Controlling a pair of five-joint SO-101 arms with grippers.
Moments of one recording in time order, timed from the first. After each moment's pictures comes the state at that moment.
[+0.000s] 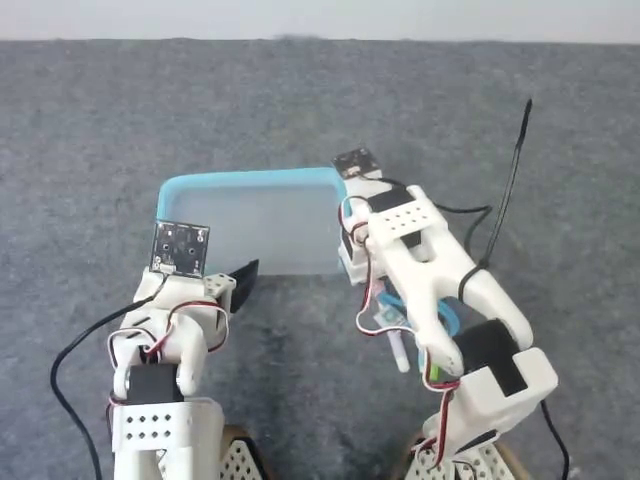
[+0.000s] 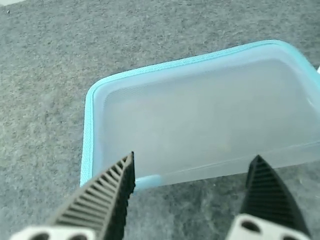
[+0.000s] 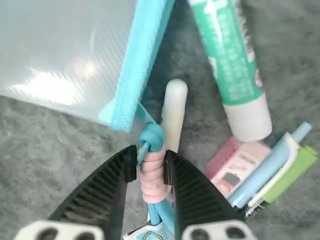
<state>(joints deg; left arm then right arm) -9.9 -83.6 87.9 47.2 -7.3 -25.3 7.2 20.6 66.1 -1.2</state>
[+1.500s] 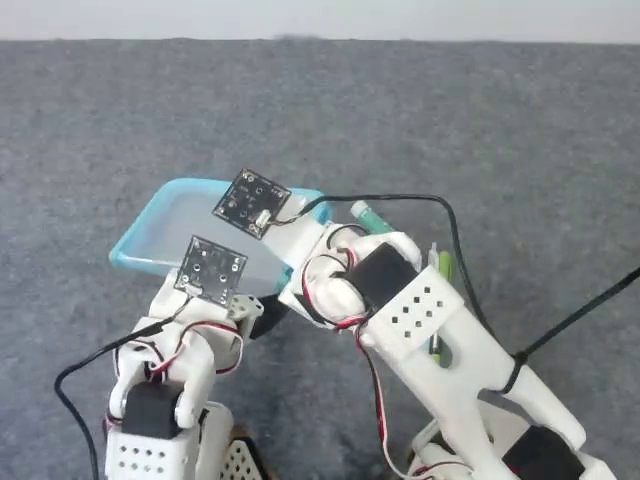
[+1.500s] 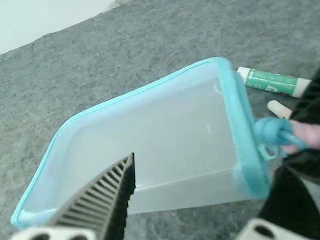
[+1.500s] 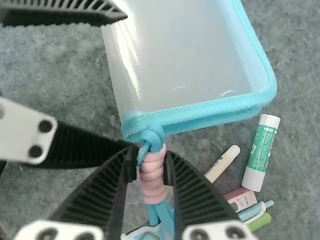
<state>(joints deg) 1.6 -94.9 80.1 64.1 -11.1 -46.6 -25.7 20.3 76.0 16.0</state>
